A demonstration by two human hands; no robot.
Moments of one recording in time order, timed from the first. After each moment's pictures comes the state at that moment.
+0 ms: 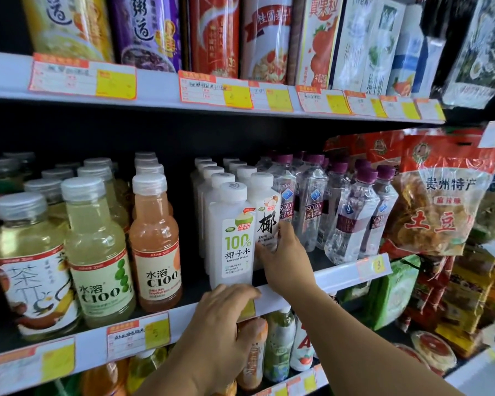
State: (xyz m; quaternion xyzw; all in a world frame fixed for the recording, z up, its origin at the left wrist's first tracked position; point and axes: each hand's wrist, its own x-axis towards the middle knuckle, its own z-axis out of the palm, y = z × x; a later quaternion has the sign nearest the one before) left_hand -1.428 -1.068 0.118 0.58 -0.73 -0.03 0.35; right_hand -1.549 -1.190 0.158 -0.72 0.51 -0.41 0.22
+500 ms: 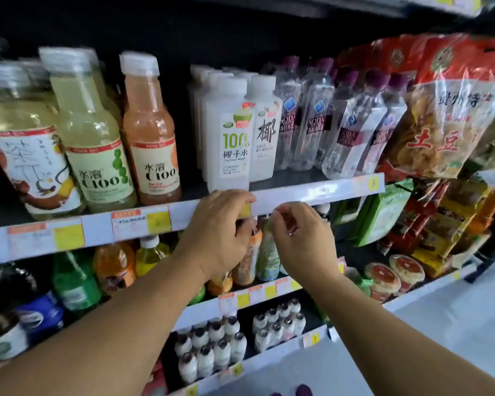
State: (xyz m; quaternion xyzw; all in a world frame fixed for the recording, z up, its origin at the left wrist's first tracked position) left_hand -1.439 -1.063 0.109 0.58 -0.72 0.06 0.37; right_hand -1.601 -1.107 0.087 -0.75 0.45 -0.47 0.09
